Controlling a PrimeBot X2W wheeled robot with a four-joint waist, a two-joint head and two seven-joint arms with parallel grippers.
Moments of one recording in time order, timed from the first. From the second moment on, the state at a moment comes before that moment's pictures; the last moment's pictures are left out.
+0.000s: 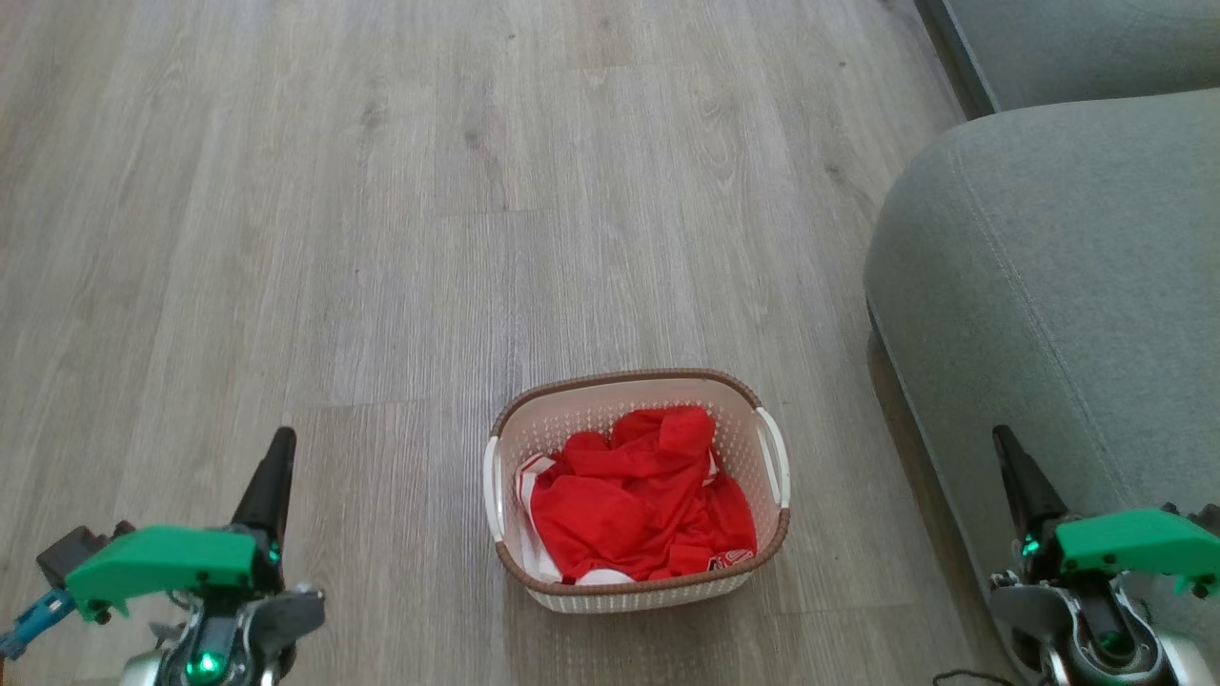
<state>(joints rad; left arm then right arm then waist) -0.01 0.10 -0.01 0.14 -1.48 0.01 0.05 -0.06 -0.06 -0.09 0.27 1.45 0.13 0.06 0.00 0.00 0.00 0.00</state>
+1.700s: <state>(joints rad) -0.04 0.07 0.05 0.16 -1.64 -0.02 0.08 -0.08 -0.11 -0.02 0.29 1.70 0.13 0.03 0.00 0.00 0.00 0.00</state>
